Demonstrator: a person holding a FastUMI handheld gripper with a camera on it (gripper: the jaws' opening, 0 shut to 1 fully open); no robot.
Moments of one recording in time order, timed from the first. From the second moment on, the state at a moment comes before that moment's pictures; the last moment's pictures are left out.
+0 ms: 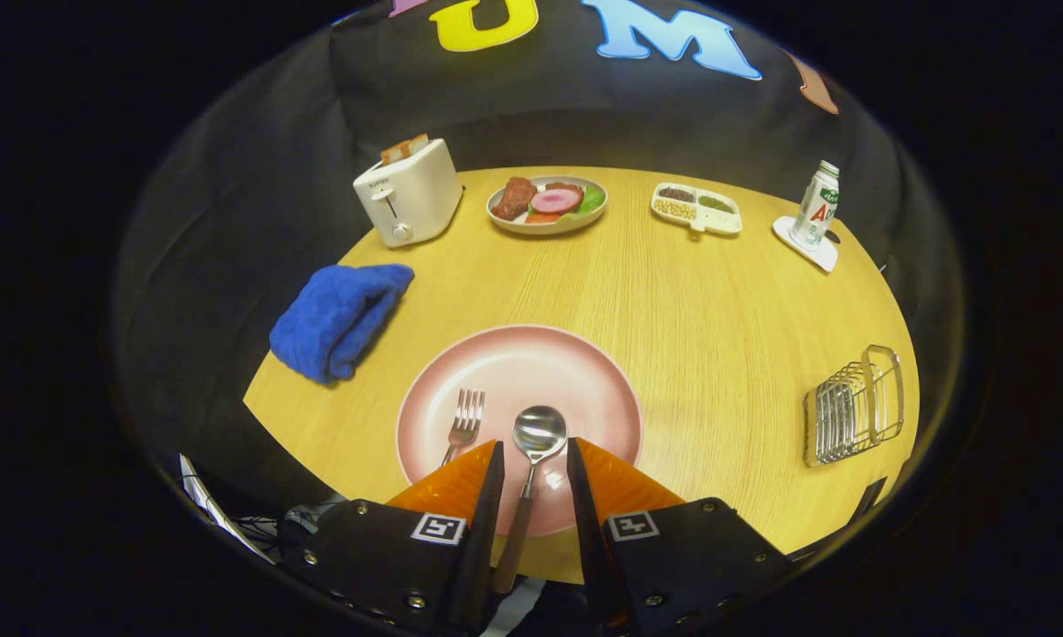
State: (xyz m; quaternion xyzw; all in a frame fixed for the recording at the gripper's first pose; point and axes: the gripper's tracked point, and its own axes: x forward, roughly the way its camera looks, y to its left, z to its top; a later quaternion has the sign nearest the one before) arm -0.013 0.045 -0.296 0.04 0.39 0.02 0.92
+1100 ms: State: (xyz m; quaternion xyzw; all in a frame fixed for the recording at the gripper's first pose) arm -0.023 0.061 -0.353 0.08 0.49 0.03 0.87
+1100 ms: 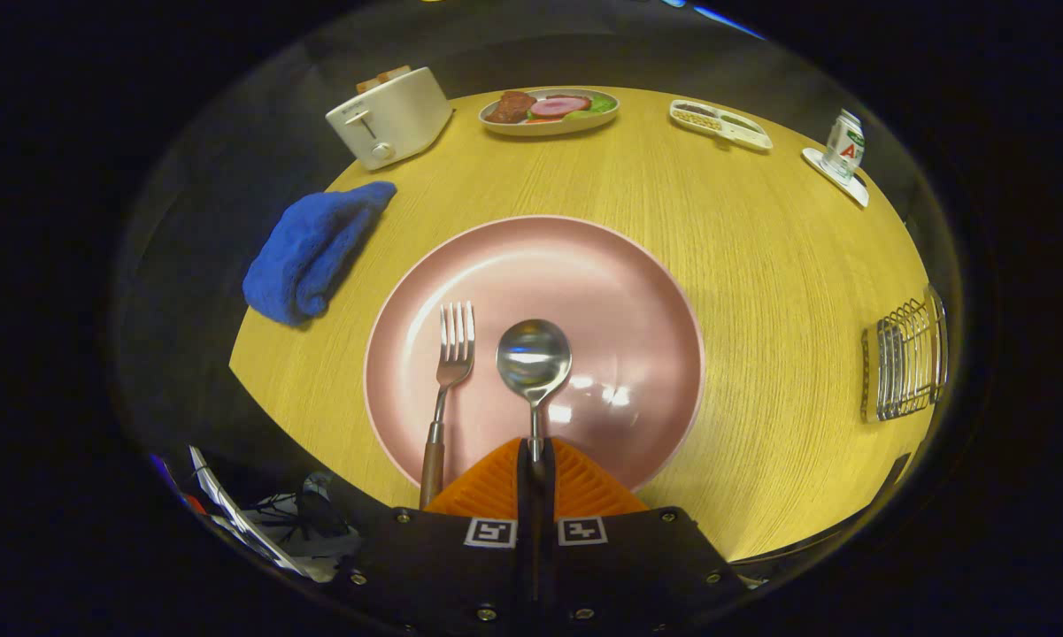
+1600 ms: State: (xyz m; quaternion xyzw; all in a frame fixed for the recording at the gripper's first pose) arm -0.004 0.036 -0.328 0.12 0.47 0.00 0.88
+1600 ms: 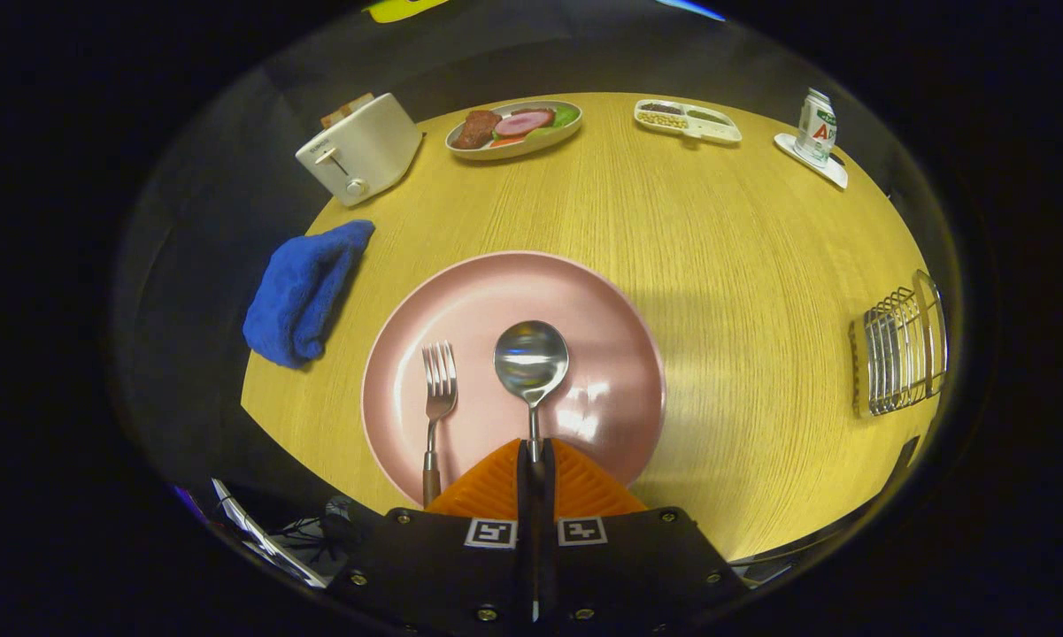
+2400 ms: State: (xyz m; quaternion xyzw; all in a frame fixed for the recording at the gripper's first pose) arm -0.012 -0.094 -0.251 0.21 0.37 -0.13 0.90
